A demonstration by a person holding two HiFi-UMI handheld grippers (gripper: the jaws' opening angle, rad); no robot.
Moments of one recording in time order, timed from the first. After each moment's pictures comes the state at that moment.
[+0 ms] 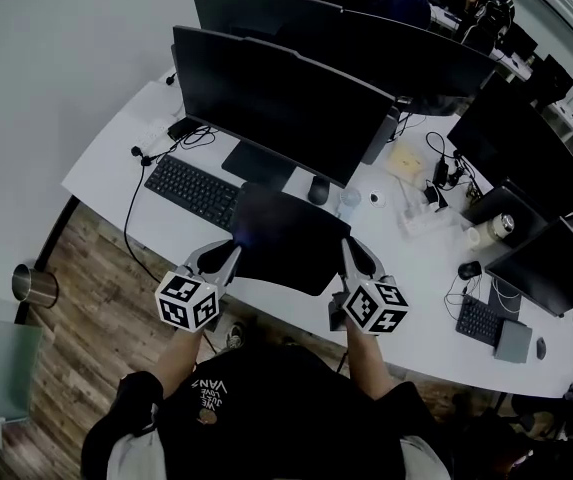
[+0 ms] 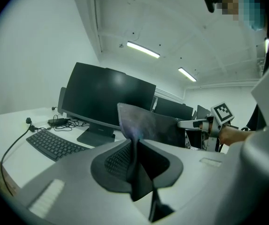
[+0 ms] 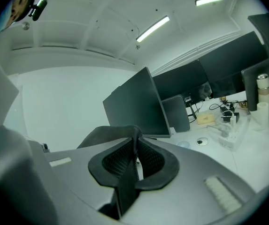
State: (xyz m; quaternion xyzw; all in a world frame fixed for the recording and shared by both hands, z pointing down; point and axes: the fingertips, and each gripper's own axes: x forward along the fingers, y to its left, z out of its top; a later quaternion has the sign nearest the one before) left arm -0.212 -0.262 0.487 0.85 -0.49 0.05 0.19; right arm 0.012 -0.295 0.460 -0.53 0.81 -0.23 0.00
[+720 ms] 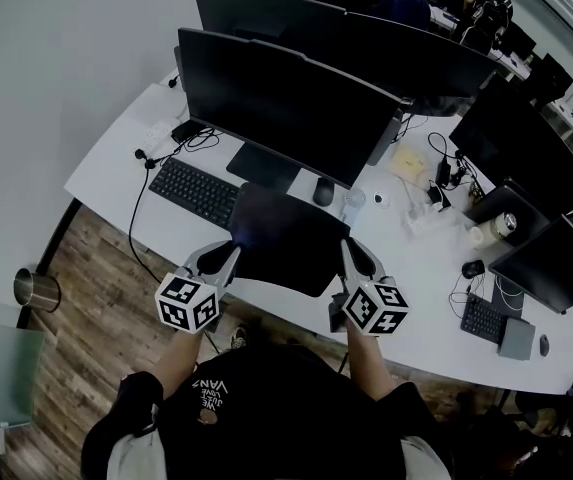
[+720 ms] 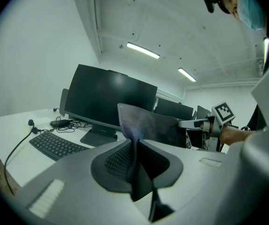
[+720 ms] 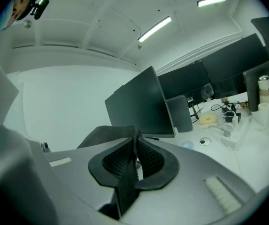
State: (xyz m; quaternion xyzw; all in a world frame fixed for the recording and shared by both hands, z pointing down) left arm -0.232 -0.262 0.484 0.85 -0.49 0.05 0.19; right arm -0.009 -0.292 0.456 -0.53 0.82 -0.23 0.00
